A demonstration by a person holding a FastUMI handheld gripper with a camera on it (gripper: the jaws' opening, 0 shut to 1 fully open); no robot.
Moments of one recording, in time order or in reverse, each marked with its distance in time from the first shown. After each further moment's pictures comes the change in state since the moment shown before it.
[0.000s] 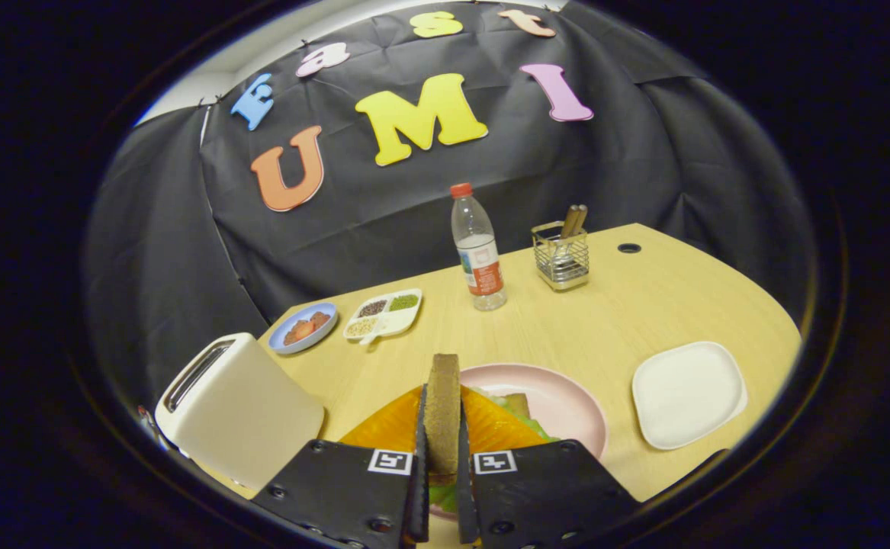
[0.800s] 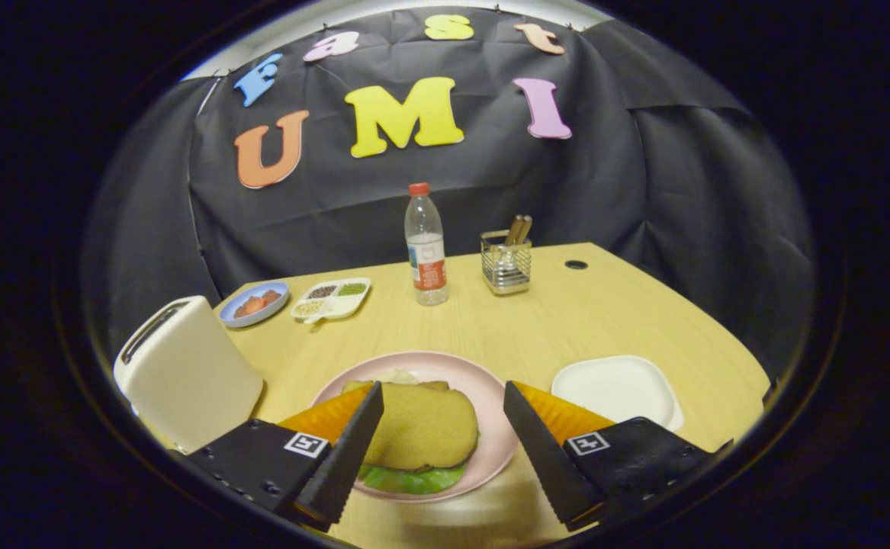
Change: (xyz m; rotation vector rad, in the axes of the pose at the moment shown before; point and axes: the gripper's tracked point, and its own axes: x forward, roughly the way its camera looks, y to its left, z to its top) arm -0.041 -0.038 0.006 -0.152 -0.072 -0.162
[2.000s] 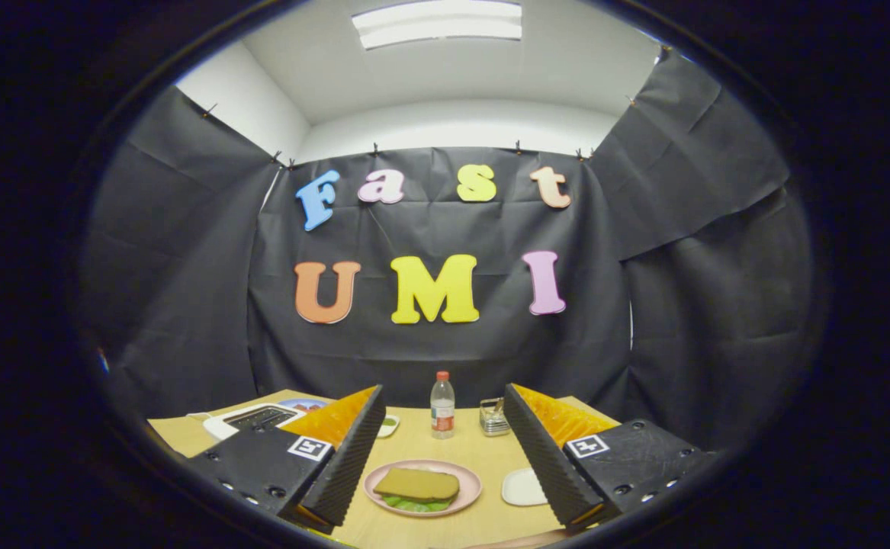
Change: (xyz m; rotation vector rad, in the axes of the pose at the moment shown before) arm -0.218 -0.002 0.112 -0.089 -0.551 0.057
